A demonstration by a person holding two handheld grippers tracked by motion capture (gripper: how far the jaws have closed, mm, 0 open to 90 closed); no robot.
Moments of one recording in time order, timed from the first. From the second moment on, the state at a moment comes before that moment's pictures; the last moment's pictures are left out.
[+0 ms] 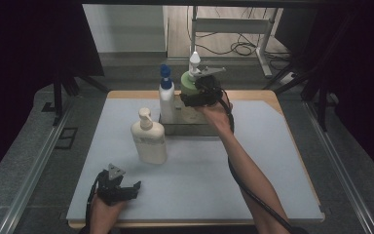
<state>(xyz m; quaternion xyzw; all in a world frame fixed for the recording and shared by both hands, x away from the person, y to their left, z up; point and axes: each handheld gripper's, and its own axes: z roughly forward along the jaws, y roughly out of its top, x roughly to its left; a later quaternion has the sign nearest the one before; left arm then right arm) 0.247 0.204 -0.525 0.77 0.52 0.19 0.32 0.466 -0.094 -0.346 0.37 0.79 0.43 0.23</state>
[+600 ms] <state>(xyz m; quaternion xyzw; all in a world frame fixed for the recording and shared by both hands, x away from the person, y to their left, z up) 0.247 0.204 -0.525 0.77 0.52 0.19 0.32 0.491 -0.090 -0.372 0.38 0.80 0.41 0.23</state>
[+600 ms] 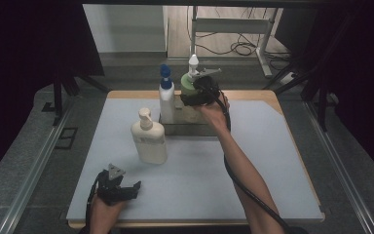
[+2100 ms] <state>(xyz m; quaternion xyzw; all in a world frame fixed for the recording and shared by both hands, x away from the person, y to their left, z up) 0.247 0.204 -0.525 0.77 0.52 0.19 0.32 0.491 -0.089 -0.416 0.39 0.82 0.38 0.18</state>
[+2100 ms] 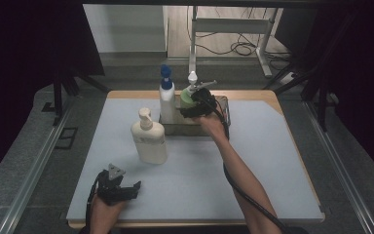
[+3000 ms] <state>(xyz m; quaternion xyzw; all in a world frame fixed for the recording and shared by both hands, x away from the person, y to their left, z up) 0.247 0.204 -0.525 0.77 0.51 0.19 0.32 0.480 -0.107 -0.413 0.38 0.82 0.40 0.17</state>
